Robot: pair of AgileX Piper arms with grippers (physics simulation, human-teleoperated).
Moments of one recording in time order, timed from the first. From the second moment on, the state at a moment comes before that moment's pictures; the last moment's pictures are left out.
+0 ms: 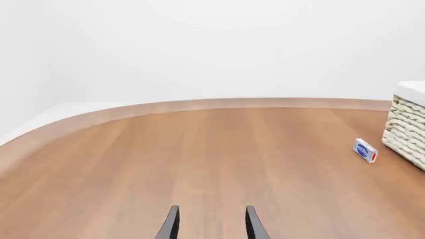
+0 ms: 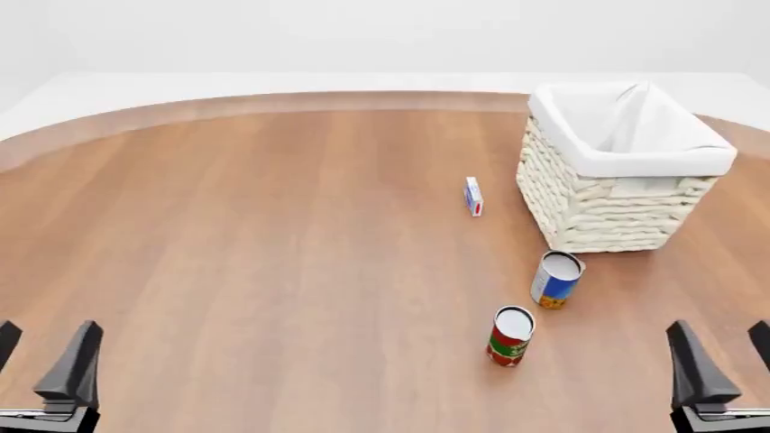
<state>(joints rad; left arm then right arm) 0.00 0.00 0.00 0.00 0.00 0.00 0.00 0.00 0.00 0.00</state>
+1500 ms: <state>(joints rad) 0.00 0.00 0.00 0.00 0.00 0.05 0.84 -0.04 -0.64 -0.04</state>
